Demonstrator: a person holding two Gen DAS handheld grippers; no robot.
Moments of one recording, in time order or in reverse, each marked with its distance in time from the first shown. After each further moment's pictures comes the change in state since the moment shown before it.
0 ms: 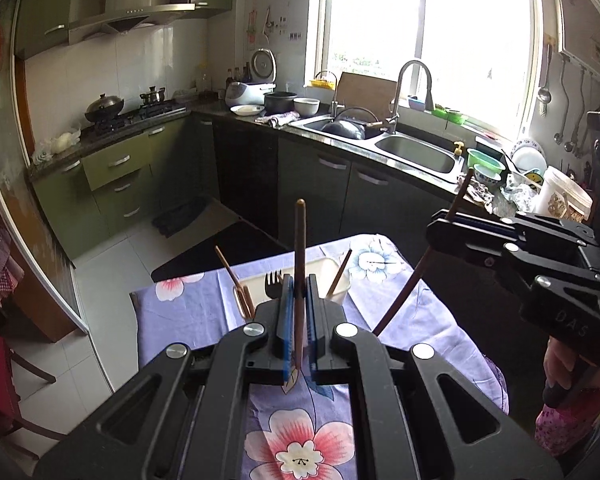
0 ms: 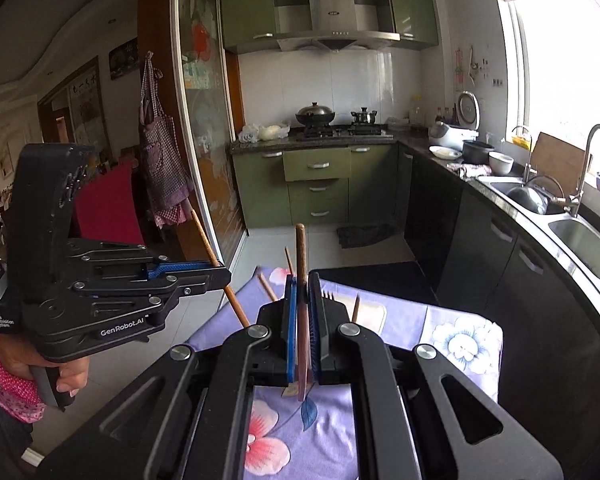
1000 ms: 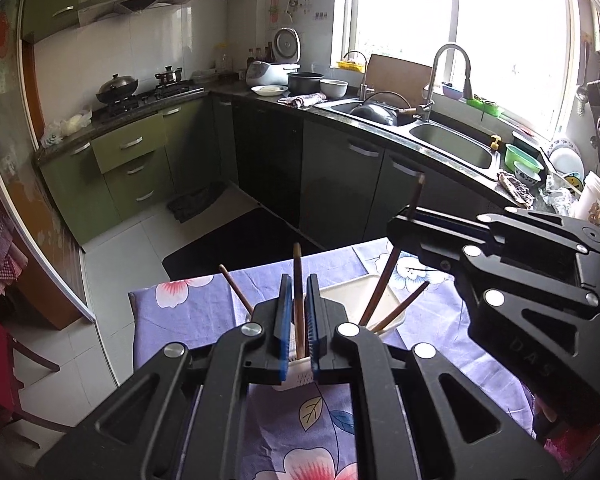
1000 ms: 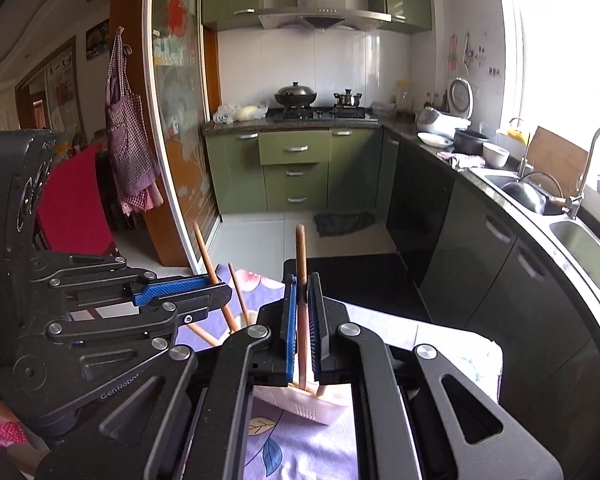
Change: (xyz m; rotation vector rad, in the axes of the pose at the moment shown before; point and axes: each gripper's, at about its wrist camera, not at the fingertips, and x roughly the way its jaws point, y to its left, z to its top) left arm 0.100 0.022 0.012 -0.048 0.074 0.072; right arm 0.136 -0.035 0.017 -0.007 0.099 -0.075
